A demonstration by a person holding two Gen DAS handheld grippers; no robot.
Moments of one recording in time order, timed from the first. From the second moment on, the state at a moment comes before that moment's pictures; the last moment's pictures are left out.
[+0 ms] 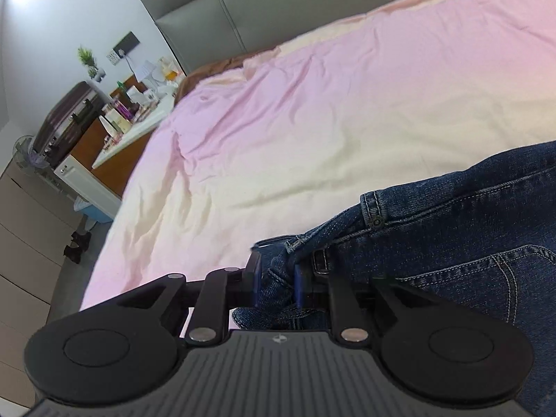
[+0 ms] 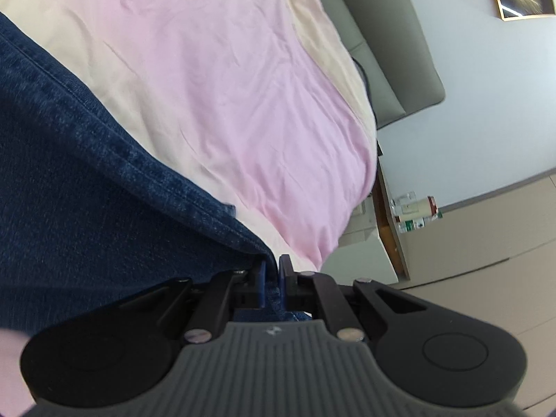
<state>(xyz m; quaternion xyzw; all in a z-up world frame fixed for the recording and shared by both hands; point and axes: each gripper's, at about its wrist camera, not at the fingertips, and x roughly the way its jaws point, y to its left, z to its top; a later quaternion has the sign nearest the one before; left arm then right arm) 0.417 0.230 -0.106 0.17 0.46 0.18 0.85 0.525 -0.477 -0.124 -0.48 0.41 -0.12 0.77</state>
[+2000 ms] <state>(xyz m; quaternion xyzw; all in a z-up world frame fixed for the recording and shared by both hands) 0.253 0.288 -0.139 0.10 0.47 0.08 0.88 0.275 -0.166 -0.121 -0.08 0.45 0.26 0.85</state>
